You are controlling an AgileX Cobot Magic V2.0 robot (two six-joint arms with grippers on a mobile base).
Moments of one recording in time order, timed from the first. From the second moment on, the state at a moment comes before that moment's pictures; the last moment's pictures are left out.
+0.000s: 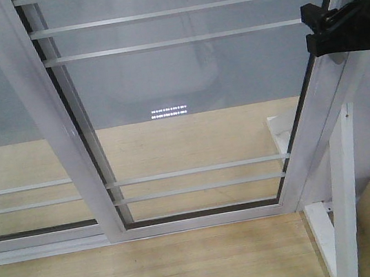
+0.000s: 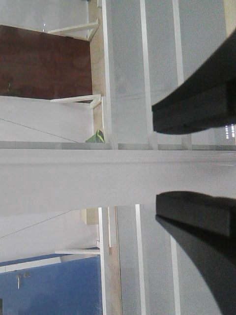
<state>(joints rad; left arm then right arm) -0.08 1.05 -0.67 -0.07 -0.26 0.05 0.18 1.15 -0.80 0.11 -0.02 -0.26</state>
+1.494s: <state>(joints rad) -0.08 1.05 -0.67 -0.07 -0.20 0.05 -0.11 1.73 -1.25 0.21 -0.04 -0.25</state>
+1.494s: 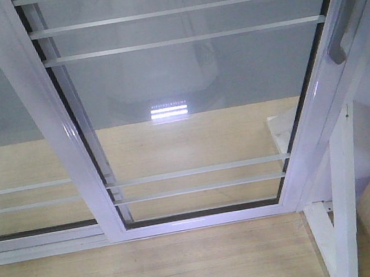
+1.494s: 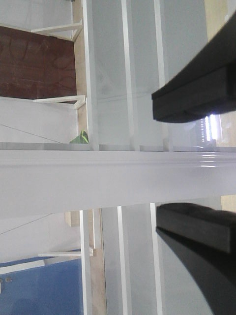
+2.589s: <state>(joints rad) -0.08 1.05 -0.67 -0.07 -0.20 0.05 -0.01 1.82 -1.31 0.21 -0.05 -0.22</state>
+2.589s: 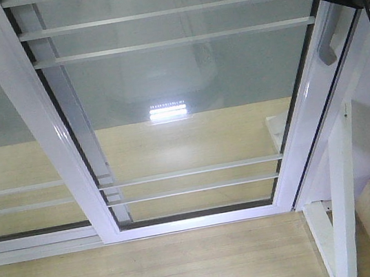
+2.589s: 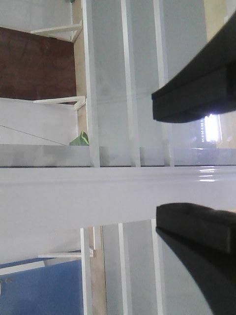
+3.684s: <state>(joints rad) -0.08 1.05 -0.67 -0.07 -0.12 0.05 0.27 1.76 -1.32 0.21 0.21 -0.24</state>
